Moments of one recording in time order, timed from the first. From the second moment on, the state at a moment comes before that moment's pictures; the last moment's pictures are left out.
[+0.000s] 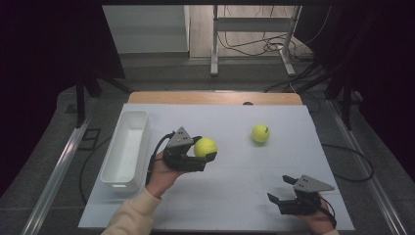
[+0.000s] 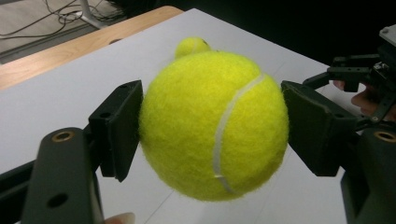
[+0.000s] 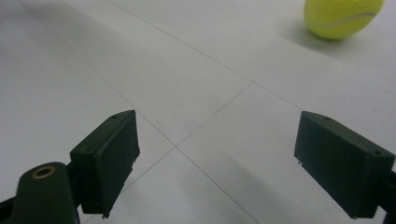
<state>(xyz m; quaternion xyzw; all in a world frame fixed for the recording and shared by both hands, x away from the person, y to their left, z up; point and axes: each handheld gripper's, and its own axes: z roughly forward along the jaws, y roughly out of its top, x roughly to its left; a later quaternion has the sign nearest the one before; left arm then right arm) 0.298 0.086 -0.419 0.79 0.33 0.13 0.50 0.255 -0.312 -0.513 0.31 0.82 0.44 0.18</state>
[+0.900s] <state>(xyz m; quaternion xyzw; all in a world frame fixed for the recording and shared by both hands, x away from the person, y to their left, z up) 0.315 0.123 -0.406 0.77 0.37 0.15 0.50 0.255 -0.312 -0.513 0.32 0.82 0.43 0.18</state>
